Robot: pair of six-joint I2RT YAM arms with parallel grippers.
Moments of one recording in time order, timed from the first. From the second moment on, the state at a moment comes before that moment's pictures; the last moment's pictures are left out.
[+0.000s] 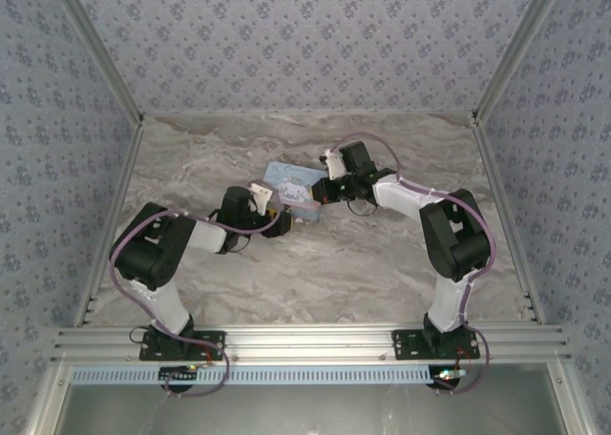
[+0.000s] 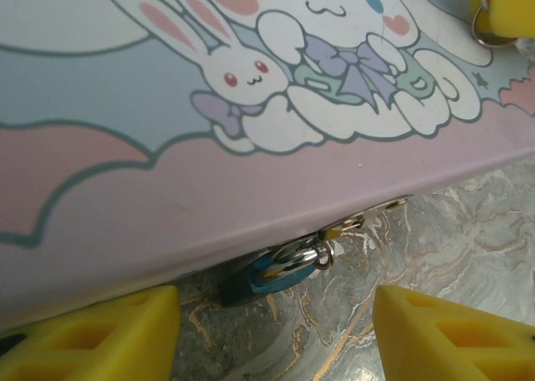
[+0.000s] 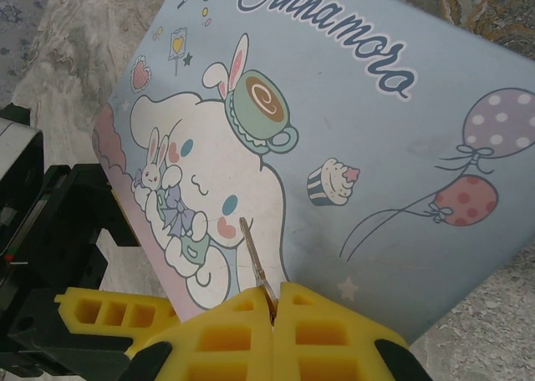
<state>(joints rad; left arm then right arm) -0.46 1.77 0.63 0.53 0.44 -0.25 0.48 1.85 1.20 -0.19 -0.50 0.27</state>
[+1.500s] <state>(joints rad) -0.54 1.83 0.72 0.46 0.25 -0.25 0.49 1.85 1.21 -0.19 -0.49 0.27</state>
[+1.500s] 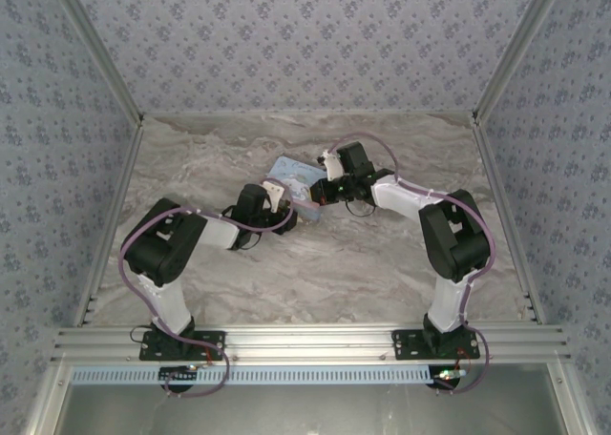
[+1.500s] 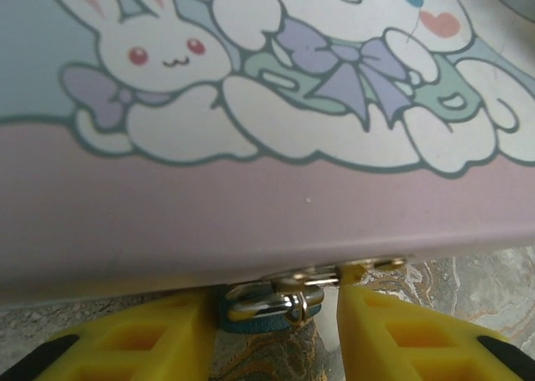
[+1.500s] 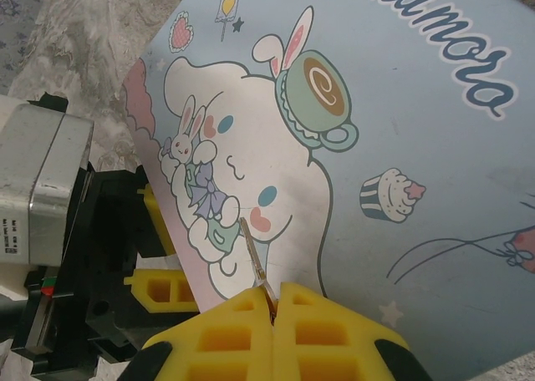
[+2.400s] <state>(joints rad) -0.57 1.76 0.81 0.17 0.31 -0.41 0.51 1.54 0.90 -0.19 -0.37 0.23</state>
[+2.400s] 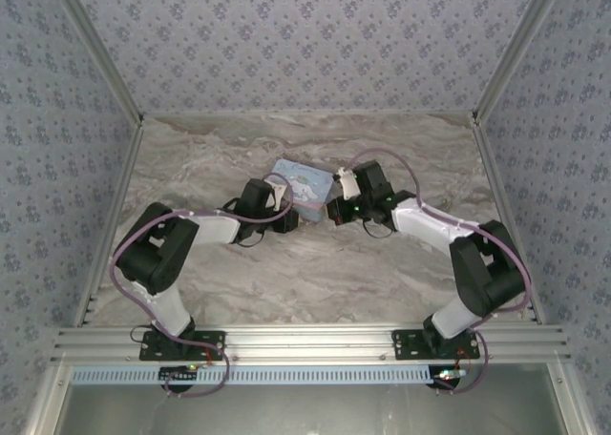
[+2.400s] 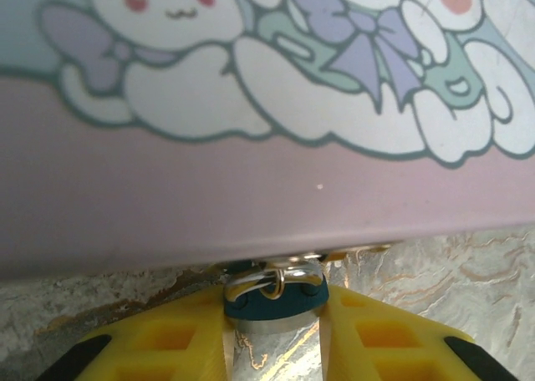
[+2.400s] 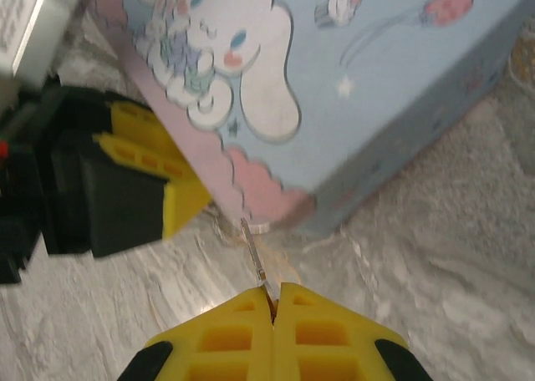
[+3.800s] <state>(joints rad) -0.69 1.64 0.86 0.08 0.30 -0.92 0.67 1.47 0.59 0.18 -0.21 0.04</state>
